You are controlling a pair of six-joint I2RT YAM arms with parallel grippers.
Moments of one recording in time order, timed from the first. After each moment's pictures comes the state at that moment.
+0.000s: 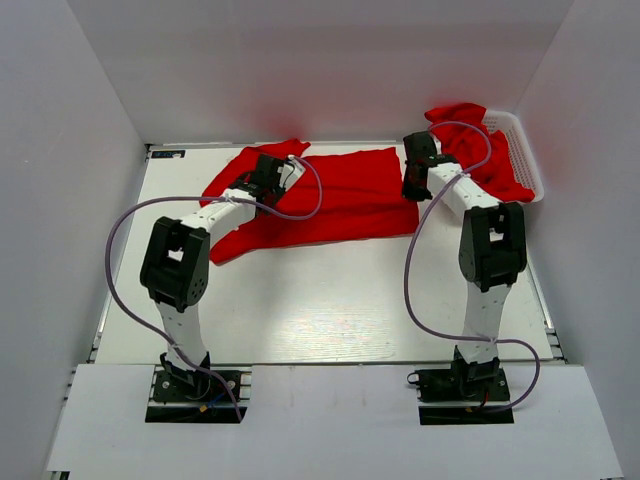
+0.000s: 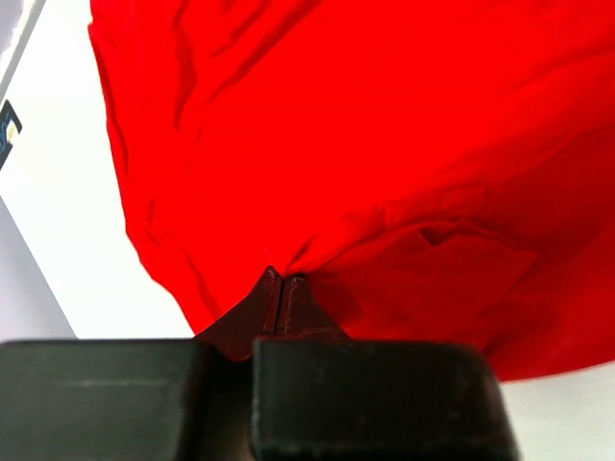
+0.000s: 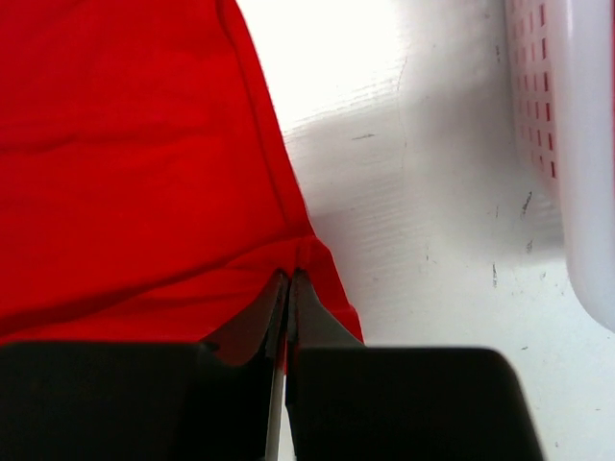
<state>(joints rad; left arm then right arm) -0.41 1.90 1.40 -0.34 -0.33 0.47 0.25 2.03 1.65 -0.62 0.25 0.37</state>
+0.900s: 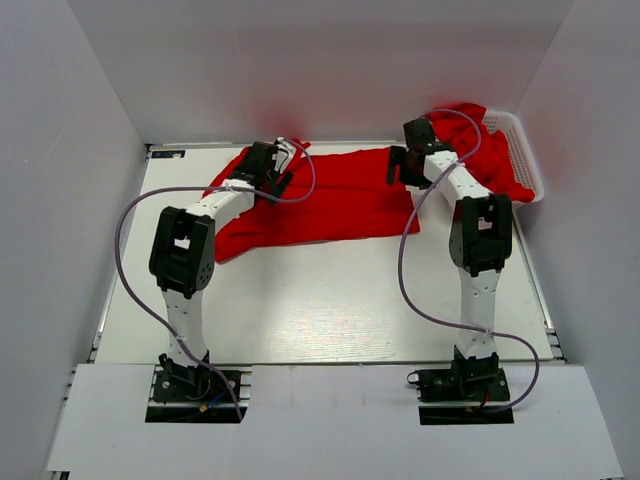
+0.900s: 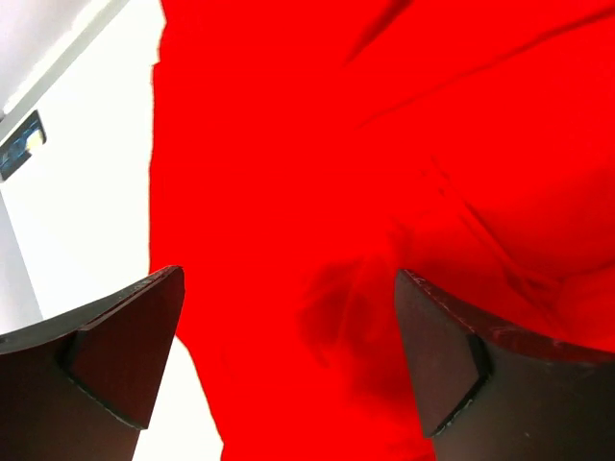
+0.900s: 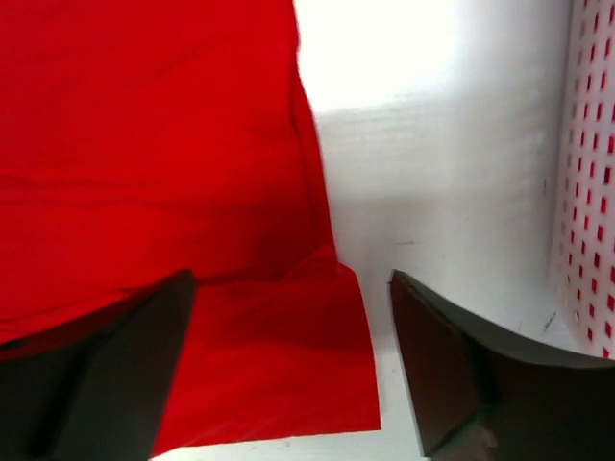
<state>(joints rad) -0.35 2.03 1.53 -0.22 -0.34 0.40 0.22 2.23 1.91 -0.66 0.14 0.26</state>
